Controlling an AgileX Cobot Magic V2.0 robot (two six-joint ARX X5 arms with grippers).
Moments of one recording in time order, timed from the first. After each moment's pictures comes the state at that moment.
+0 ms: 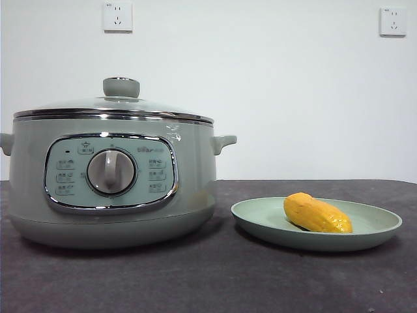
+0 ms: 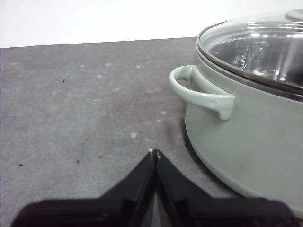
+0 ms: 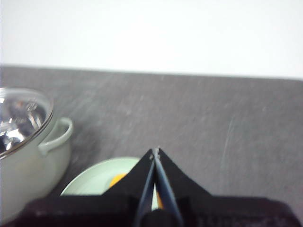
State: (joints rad) left arm -0.05 0.01 0.04 -0.23 -0.02 0.01; right arm 0.32 0.35 0.51 -0.32 0.06 0.00
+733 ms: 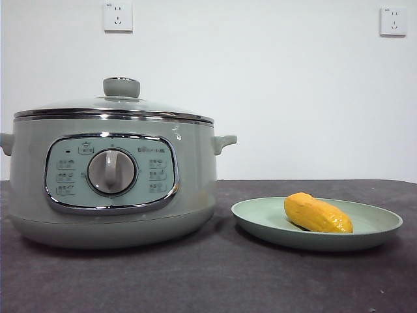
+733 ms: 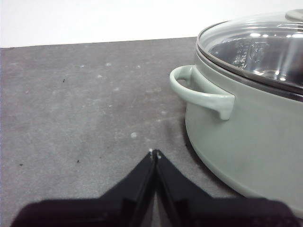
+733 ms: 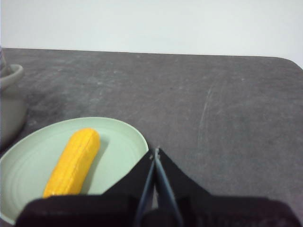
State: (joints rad) left arm -0.05 0.01 0.04 -0.23 -0.02 0.01; right arm 0.14 0.02 0.07 -0.20 -0.02 -0.04
